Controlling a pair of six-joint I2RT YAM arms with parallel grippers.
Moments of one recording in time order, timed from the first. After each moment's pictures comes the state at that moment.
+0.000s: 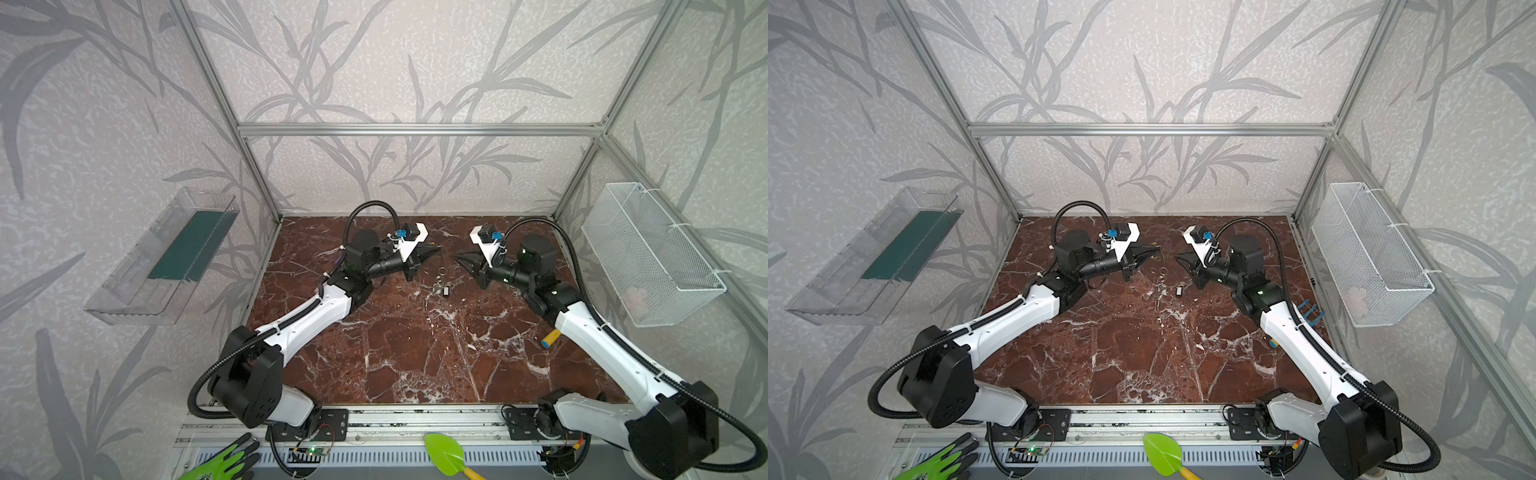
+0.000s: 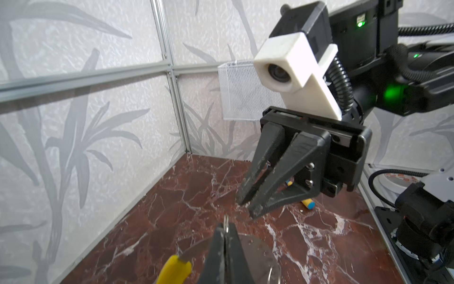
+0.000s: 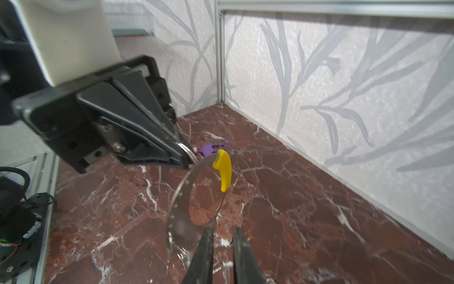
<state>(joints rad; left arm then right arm) -0.54 1.46 1.03 0.48 0.72 0.07 0.37 1.18 0.94 0.03 -0.63 -0.12</state>
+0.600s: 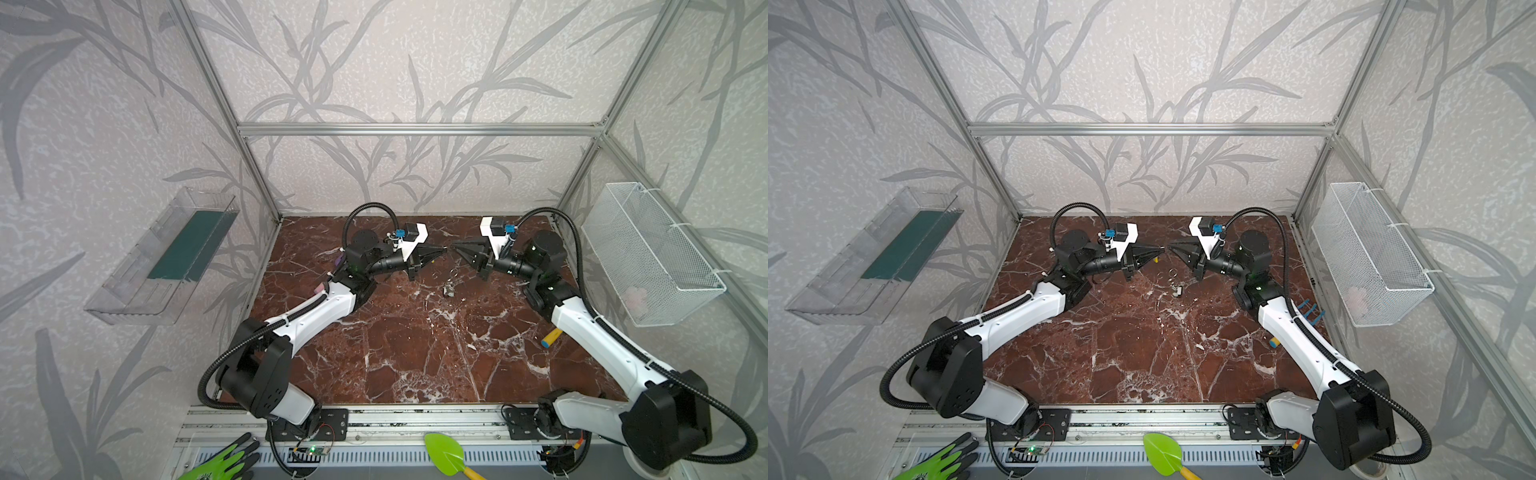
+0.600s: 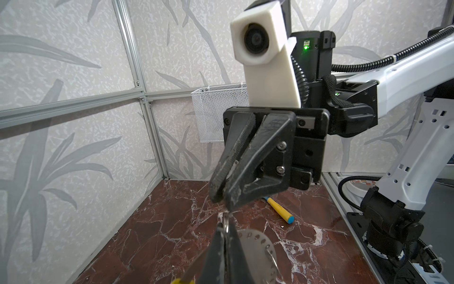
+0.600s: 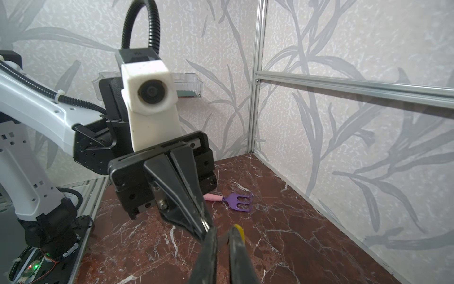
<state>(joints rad) -0.54 1.51 1.04 0.62 0.85 0.01 0.31 1.23 0.92 0.38 -0.86 0.06</state>
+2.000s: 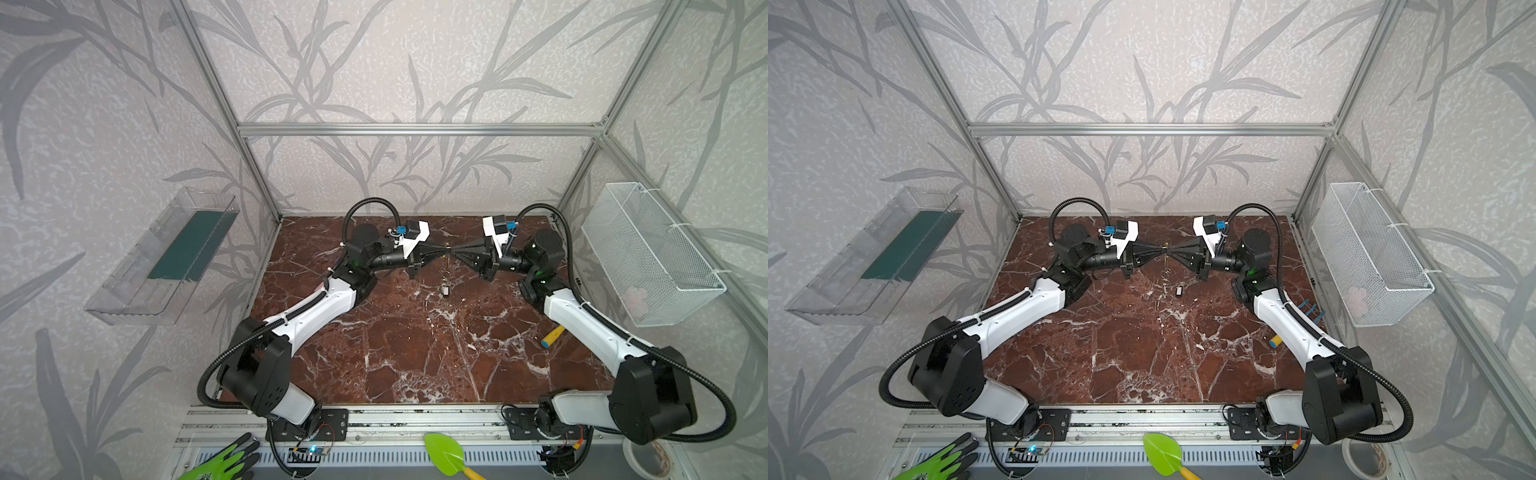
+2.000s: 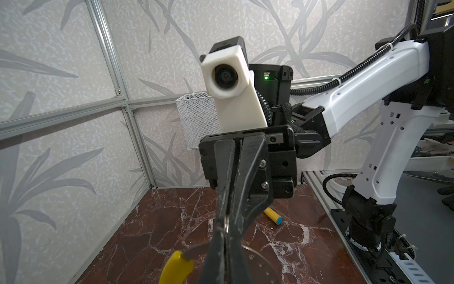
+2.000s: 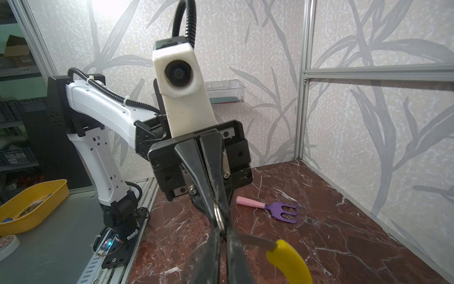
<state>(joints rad) -0.54 1.52 1.10 0.58 0.94 0.01 0.27 1.35 0.92 0.61 -1.15 0.27</state>
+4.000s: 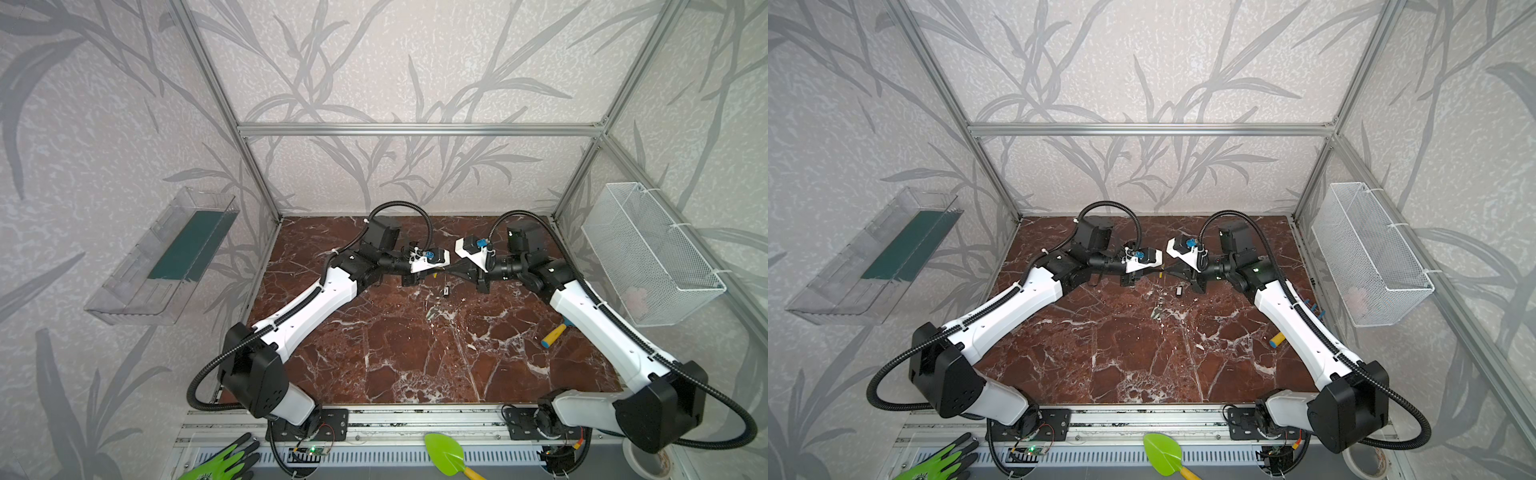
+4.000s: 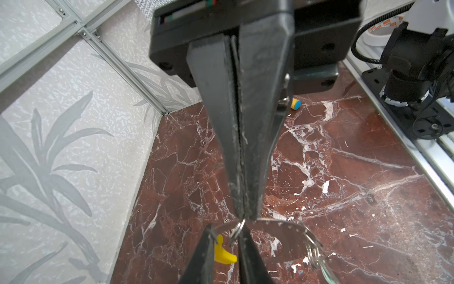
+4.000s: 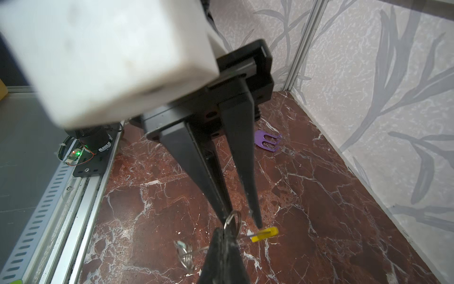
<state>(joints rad) -0.59 1.52 1.34 -0.36 0.68 0.84 0.38 1.31 1.18 -0.45 -0.88 -0.57</state>
